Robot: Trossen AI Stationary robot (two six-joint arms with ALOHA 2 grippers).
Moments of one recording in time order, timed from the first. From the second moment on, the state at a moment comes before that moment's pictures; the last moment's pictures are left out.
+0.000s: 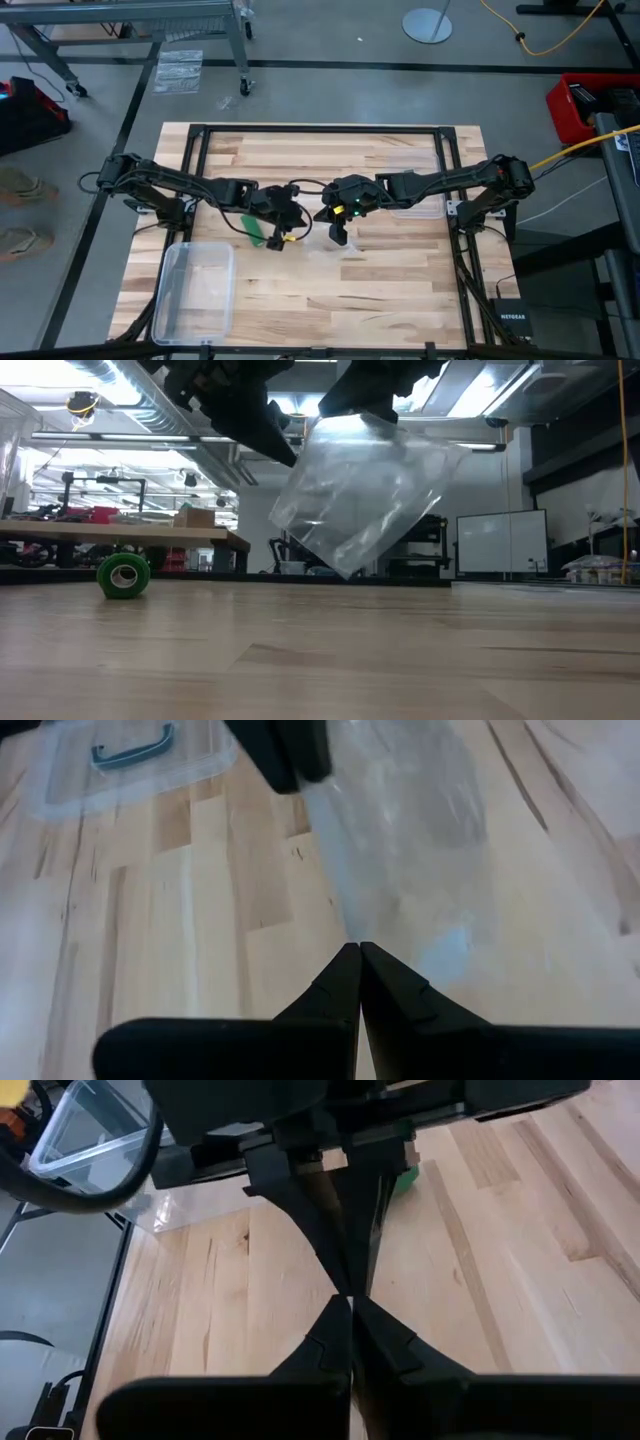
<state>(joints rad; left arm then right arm) -0.08 1.46 0.98 -0.26 -0.03 0.22 0.07 1.59 1.22 -0.23 -0.07 0.31</state>
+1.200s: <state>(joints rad) -0.04 1.46 0.98 -0.25 -0.03 0.15 0.06 1.56 1.22 -0.38 -0.08 0.24</state>
